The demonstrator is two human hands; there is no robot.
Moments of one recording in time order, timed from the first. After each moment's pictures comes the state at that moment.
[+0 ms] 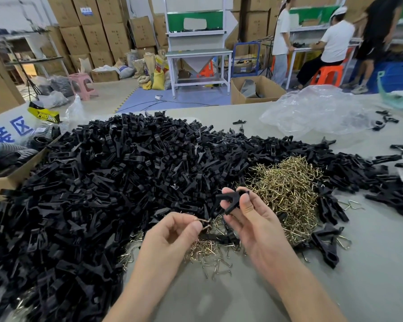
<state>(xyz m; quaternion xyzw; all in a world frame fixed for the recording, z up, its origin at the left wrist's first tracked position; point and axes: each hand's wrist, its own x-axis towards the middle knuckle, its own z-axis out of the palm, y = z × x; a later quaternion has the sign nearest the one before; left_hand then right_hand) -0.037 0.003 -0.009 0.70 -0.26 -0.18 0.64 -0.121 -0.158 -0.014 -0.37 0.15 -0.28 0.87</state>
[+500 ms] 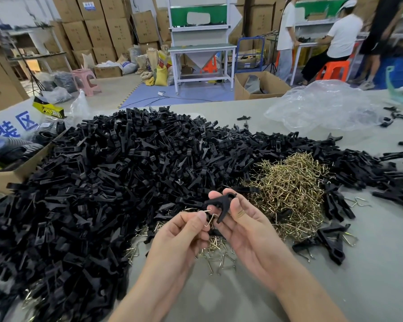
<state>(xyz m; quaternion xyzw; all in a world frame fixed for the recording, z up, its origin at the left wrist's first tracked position) -0.048 -0.012 -0.001 0.51 -0.11 -0.33 0.79 -0.119 -0.140 -0.015 -0.32 0.08 -0.18 0.93</state>
